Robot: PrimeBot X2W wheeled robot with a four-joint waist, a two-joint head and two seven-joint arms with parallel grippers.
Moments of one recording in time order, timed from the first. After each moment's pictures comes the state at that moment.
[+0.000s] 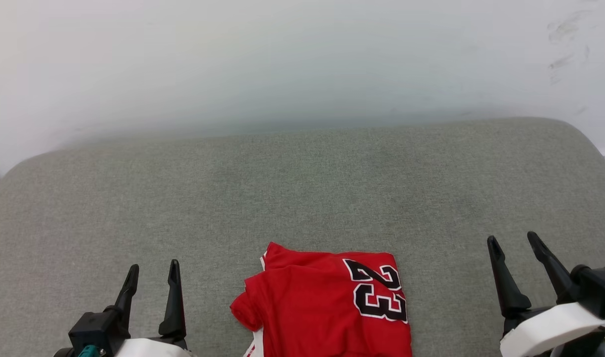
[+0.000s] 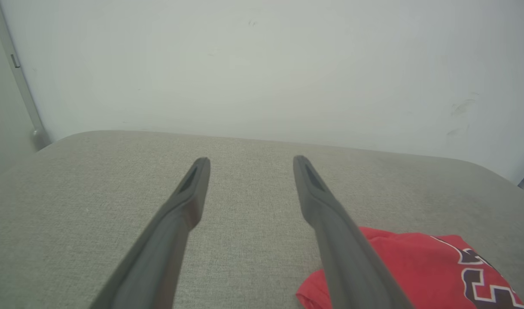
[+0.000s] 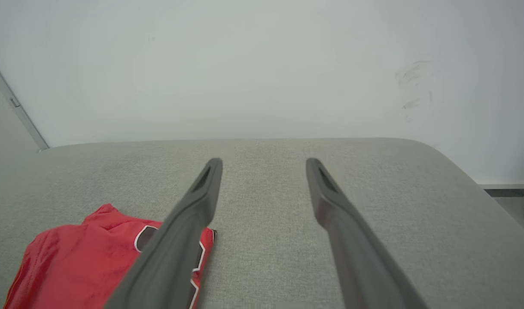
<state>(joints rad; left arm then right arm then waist) 0.10 0.29 -0.23 -0.03 -0.46 0.20 -0.26 0.08 -0.11 -0.02 -0.15 0.20 0.13 0.08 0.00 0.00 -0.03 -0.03</state>
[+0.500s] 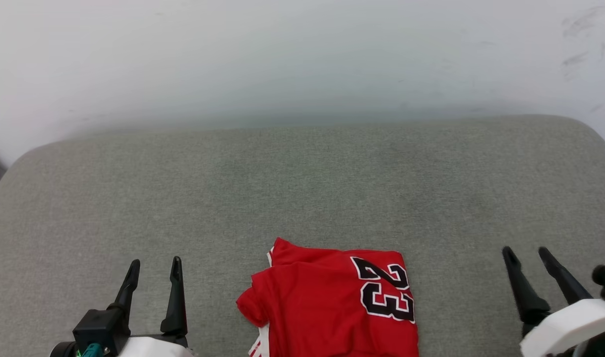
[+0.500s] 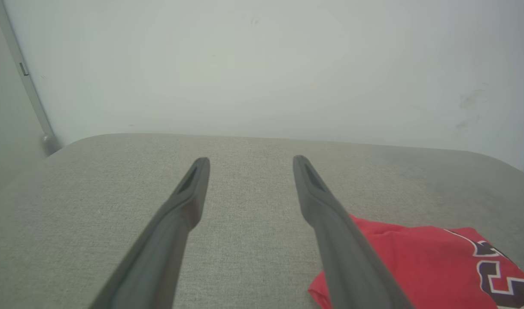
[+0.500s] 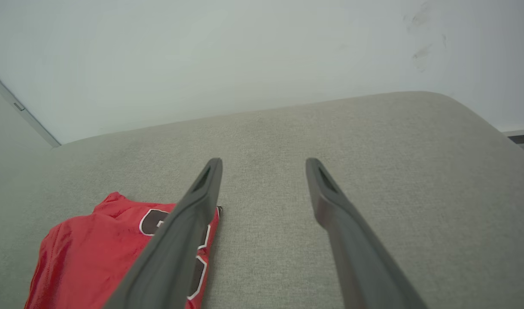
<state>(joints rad) 0.10 0.30 -0.23 -0.04 -0.42 0.20 -0.26 0.10 -0.11 -0.07 -0.16 0.31 0.13 0.20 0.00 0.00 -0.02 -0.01</state>
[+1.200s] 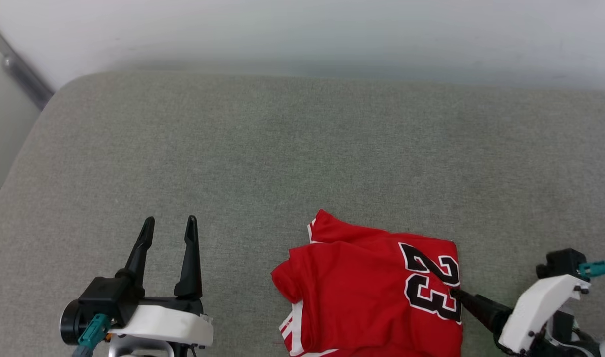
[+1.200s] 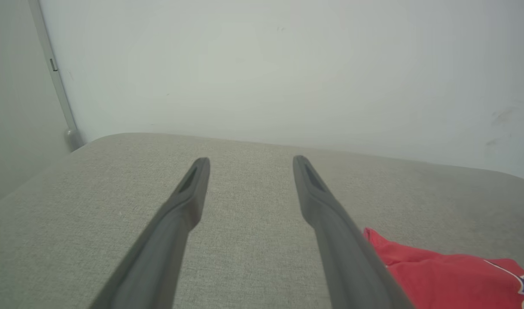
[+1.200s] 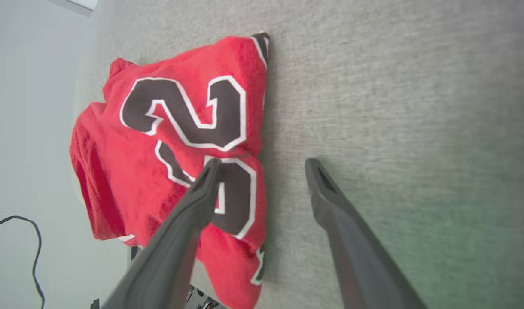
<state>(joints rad) 0.00 0.24 -0.22 -0.07 -0.39 0.15 -0.26 -0.04 -0.17 -0.07 0.15 0.74 0.13 0.72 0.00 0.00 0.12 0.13</state>
